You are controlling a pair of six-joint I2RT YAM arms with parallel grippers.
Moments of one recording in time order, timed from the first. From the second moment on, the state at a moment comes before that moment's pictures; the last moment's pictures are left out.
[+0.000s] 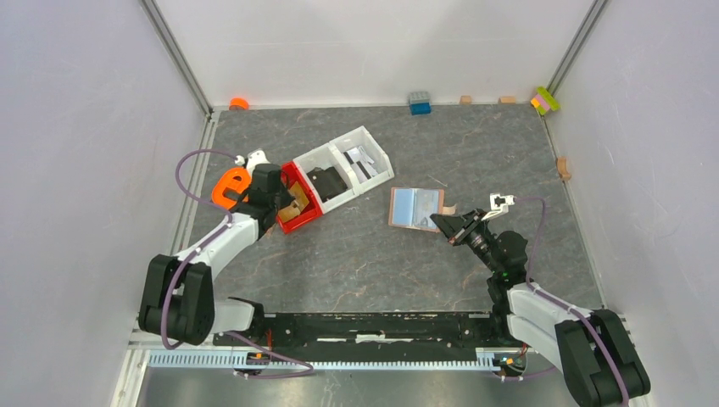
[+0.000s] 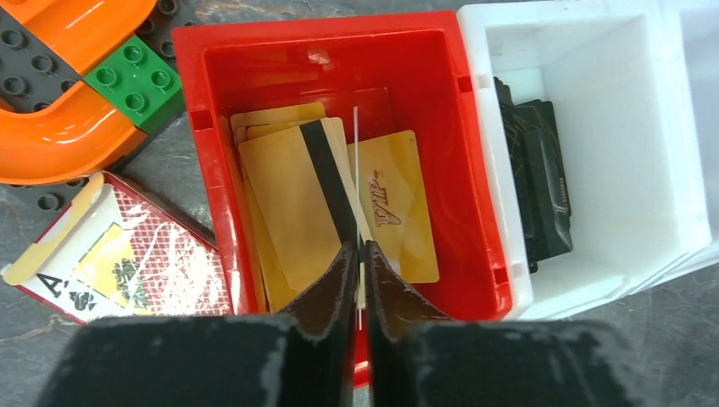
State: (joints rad) left arm -0.24 1.30 0.69 -0.05 -0.30 -0.56; right arm 0.26 0.96 0.02 0.95 -0.35 0.83
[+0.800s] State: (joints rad) left arm -0.43 1.09 0.56 0.20 0.06 -0.60; right arm 0.26 1.08 0.03 1.14 -0.47 0.90
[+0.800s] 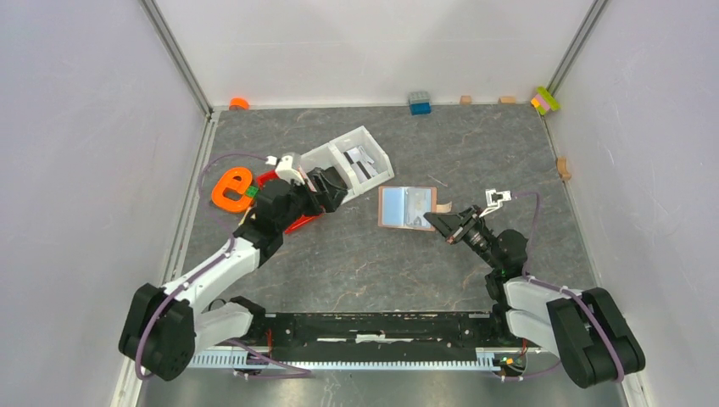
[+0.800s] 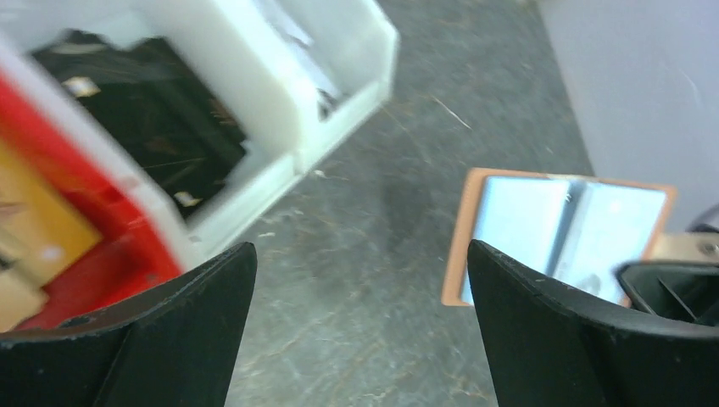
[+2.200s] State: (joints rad) left arm -0.60 1.42 0.58 0.73 0.55 -0.76; right arm 0.35 1.07 0.13 1.01 -0.42 0.75
